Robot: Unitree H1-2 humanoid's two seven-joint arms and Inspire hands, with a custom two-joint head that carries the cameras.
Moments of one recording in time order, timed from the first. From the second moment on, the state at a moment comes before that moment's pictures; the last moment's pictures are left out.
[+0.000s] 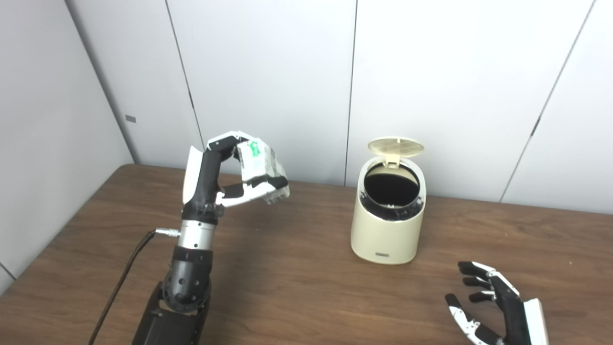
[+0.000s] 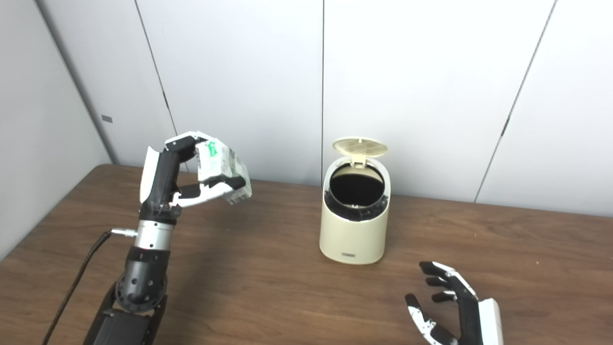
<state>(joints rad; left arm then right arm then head) -0.38 0.24 0.05 0.03 0.38 -0.40 0.23 0.04 0.00 0.04 -0.14 -0.53 -0.12 -0.22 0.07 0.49</state>
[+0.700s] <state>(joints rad) -0.45 0.29 -0.35 0.04 0.79 -0.45 0.60 0.03 0.00 0.06 -0.12 -0.52 -0.12 -0.24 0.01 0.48</state>
